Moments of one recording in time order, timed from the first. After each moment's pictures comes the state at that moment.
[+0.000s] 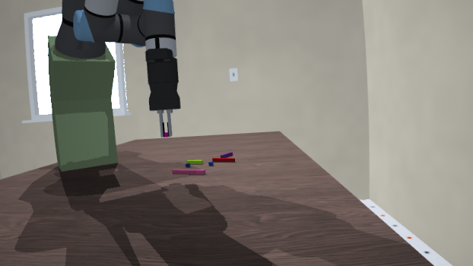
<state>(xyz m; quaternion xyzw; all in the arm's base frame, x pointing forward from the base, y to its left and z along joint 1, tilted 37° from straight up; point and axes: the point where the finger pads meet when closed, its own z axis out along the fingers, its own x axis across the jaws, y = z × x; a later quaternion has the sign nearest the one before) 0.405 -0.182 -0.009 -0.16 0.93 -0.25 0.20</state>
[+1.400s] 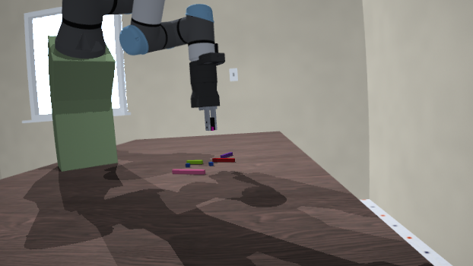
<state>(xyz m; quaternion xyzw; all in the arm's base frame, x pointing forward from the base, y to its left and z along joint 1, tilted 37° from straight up) 0.487 -0.069 -0.017 -0.35 0.88 -0.28 0.15</state>
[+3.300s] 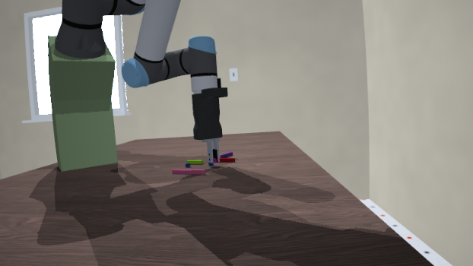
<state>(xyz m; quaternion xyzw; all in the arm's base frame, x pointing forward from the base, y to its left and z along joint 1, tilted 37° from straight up) 0.529 -0.104 -0.087 -0.35 0.88 -0.28 0.15</state>
